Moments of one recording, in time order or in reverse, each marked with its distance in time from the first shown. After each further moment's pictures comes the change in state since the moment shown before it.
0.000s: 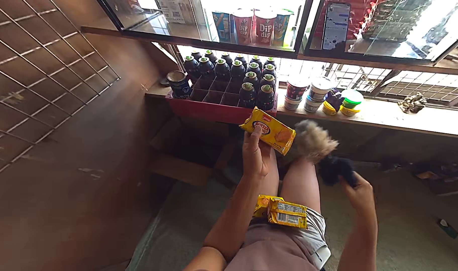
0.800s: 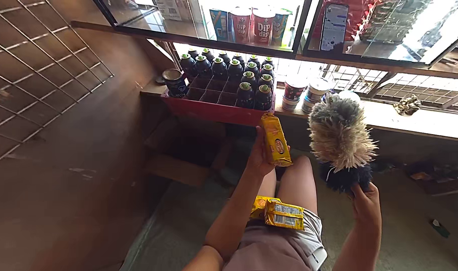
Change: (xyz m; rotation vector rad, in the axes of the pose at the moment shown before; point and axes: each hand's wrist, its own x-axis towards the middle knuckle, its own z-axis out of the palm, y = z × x) left_hand 0.028 -0.031 -0.039 -0.314 -0.386 -0.527; right_hand -0.009 -0.027 -0.006 0.799 0.073 0.013
